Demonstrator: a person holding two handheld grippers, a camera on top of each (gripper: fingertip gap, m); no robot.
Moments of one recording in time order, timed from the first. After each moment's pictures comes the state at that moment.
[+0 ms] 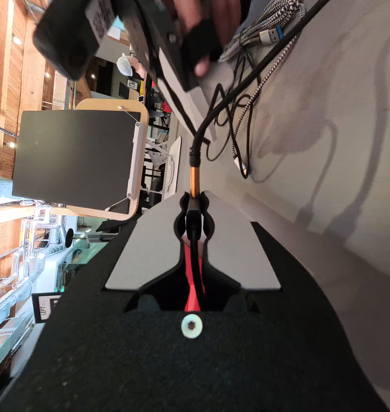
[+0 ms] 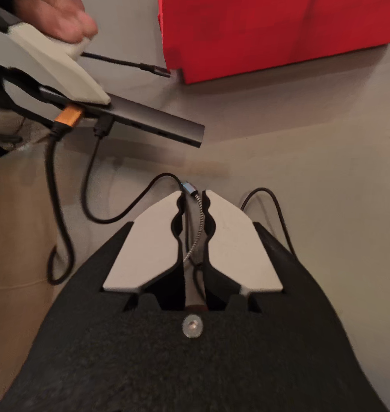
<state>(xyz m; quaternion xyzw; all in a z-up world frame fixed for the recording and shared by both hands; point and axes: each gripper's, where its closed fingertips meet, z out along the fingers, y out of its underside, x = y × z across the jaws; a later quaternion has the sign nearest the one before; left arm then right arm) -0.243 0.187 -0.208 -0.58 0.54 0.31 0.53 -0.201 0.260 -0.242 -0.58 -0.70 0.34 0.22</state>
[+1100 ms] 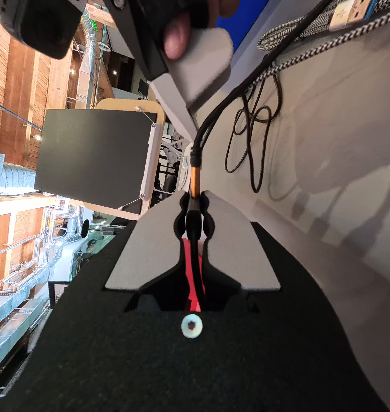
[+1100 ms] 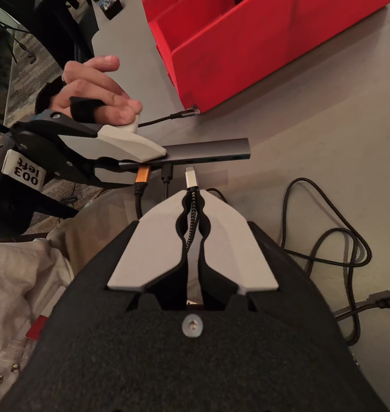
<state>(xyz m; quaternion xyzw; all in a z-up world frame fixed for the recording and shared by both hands) -0.234 0.204 -0.198 -0.57 0.51 0.34 0.55 -0.198 0.228 -0.201 -0.68 -0.58 0.40 0.18</state>
